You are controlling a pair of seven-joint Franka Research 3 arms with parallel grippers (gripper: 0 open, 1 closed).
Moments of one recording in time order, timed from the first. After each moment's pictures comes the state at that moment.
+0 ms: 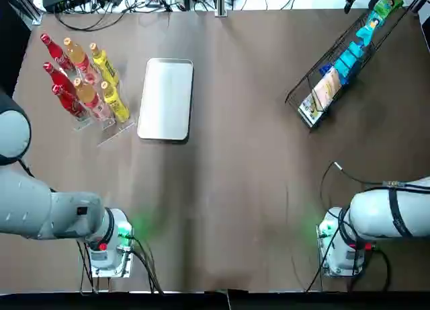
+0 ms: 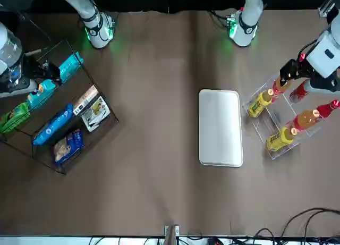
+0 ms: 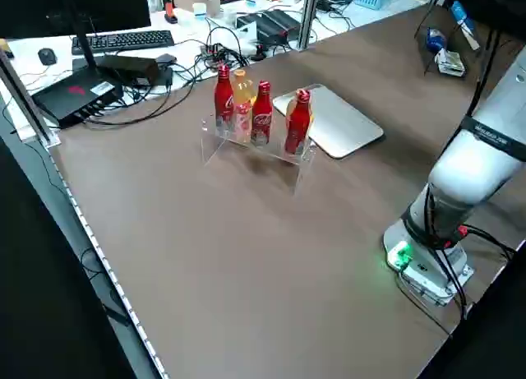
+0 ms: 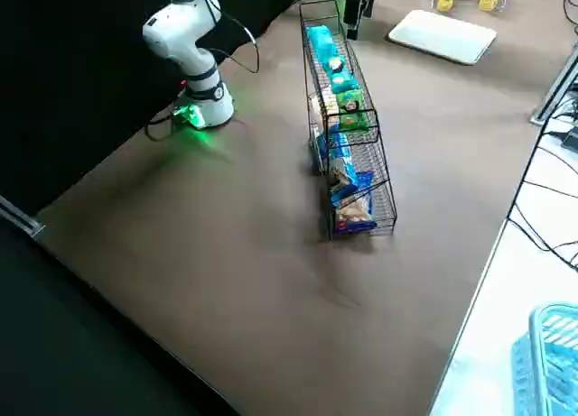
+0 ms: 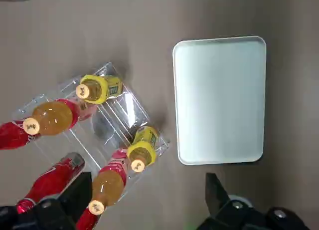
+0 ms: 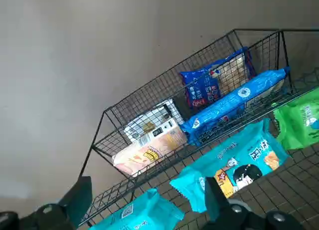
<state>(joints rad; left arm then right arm) 0.03 -0.01 -0.14 -1.58 0.02 1.56 0.01 -0.01 -0.04 0.09 -1.66 0.01 1.57 -0.08</state>
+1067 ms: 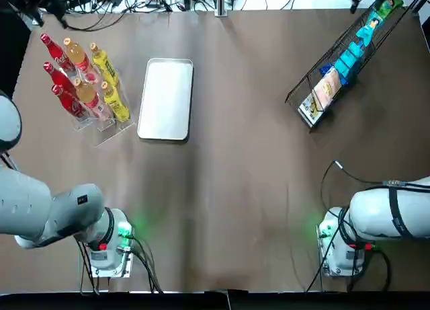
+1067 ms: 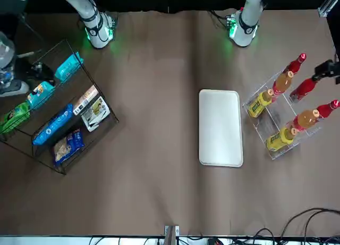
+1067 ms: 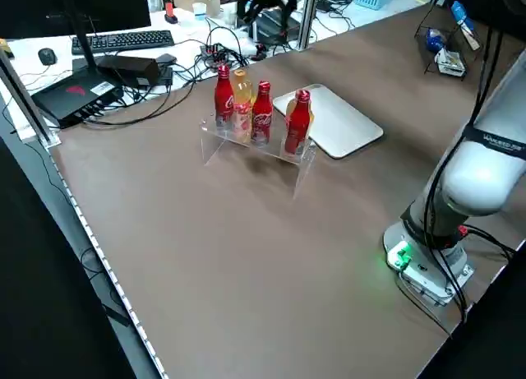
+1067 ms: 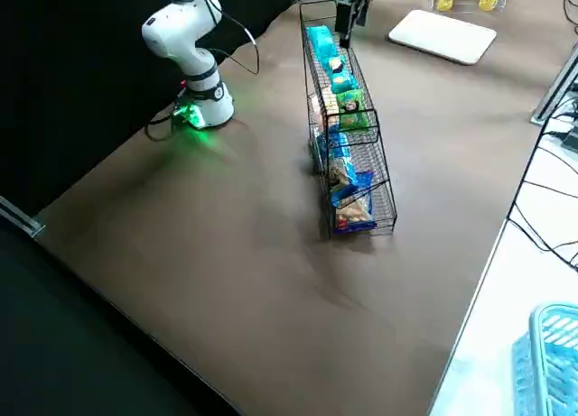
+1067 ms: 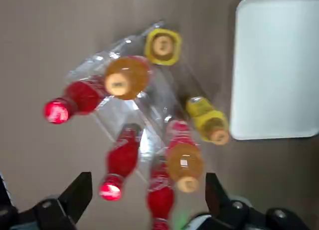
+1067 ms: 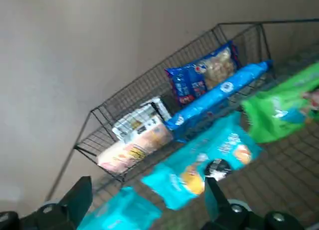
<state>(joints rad) 0.36 -0.03 -0.12 -1.73 0.03 1.60 0.36 -0.08 -0.04 0.08 -1.67 0.00 1.56 -0.12</state>
